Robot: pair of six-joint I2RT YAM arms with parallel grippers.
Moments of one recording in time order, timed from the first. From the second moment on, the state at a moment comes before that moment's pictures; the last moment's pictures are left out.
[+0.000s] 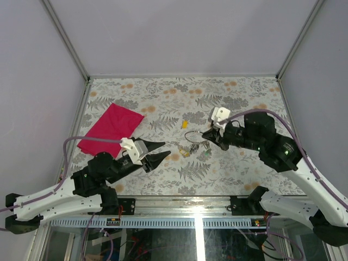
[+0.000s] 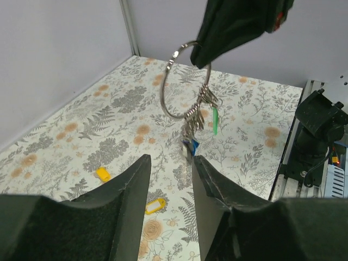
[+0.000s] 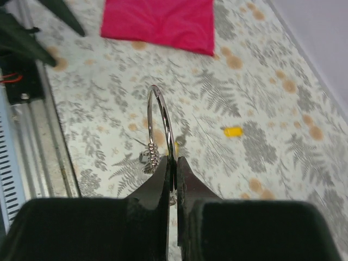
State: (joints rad) left arm -1.20 0.54 0.66 -0.02 -0.14 0.10; right arm 0.77 0.88 1.15 -0.60 -0.35 -0.31
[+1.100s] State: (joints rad) left arm -0.58 0.82 0.72 -0.16 0.07 -0.22; right arm 0.77 0.97 1.12 -0.67 -0.32 -0.03
